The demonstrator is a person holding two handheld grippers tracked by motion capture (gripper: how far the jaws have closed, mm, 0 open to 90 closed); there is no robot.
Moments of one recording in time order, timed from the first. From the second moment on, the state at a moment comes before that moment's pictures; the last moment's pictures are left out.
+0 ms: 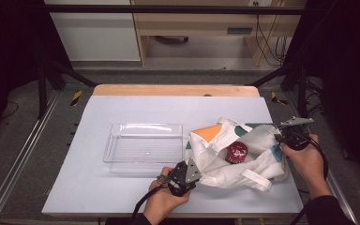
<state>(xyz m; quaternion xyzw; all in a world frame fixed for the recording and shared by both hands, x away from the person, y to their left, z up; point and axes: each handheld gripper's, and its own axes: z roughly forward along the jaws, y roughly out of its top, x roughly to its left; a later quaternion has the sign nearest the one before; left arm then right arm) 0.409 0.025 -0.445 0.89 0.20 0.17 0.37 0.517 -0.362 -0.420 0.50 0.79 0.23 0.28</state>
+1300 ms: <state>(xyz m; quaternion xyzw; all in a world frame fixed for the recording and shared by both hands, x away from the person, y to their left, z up) 0.406 0.024 -0.433 0.87 0.22 0.19 0.40 0.481 -0.344 -0.375 0.47 0.77 0.30 0.30</state>
